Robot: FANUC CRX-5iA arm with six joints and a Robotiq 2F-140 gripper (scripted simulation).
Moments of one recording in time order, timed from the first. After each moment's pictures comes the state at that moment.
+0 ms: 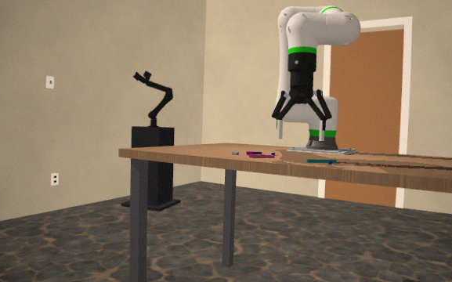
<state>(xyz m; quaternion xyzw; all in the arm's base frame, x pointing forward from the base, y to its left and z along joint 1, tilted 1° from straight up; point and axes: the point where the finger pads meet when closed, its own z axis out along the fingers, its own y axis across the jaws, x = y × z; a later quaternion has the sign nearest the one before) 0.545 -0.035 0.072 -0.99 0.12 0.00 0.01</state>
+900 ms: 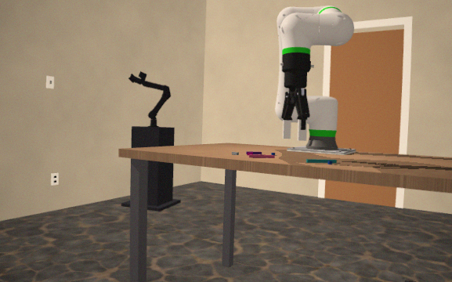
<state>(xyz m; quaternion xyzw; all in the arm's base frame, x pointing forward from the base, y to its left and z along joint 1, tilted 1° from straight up) 0.541 -0.056 0.072 -0.86 0.51 0.00 0.01</state>
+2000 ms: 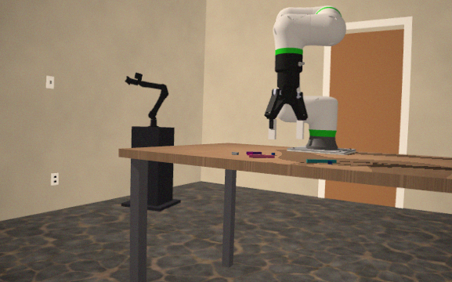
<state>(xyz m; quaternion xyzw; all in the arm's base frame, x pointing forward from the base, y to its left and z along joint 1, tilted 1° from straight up) 0.536 -0.082 0.072 -0.50 0.86 0.00 0.01</state>
